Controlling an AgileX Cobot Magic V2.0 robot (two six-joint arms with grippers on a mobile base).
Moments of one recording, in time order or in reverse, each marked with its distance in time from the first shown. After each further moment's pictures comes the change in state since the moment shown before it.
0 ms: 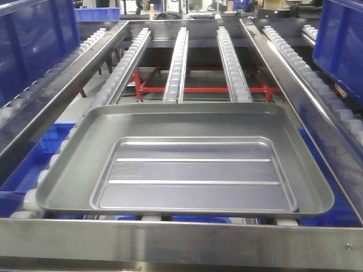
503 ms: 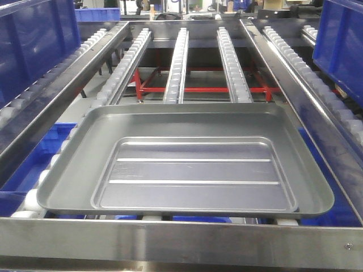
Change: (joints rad) left arm 0.147 -0.575 0.126 0.377 0.114 -0.114; right arm -0.132 -0.479 0.150 -0.117 -0.003 -0.133
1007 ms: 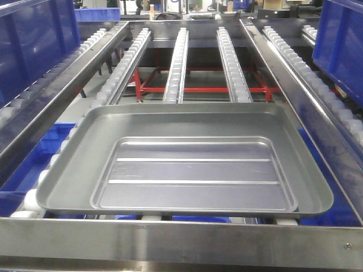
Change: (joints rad) left arm 0.000 -0.525 0.588 0.109 -0.864 -0.080; right arm -0.039 -0.653 0.545 -0.002 -0.655 0.008
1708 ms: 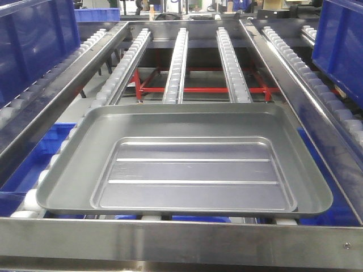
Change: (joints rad) left arm 0.000 0.000 0.000 0.025 0.051 0.013; right arm 0.000 0.000 0.000 0.000 -0.024 0.000
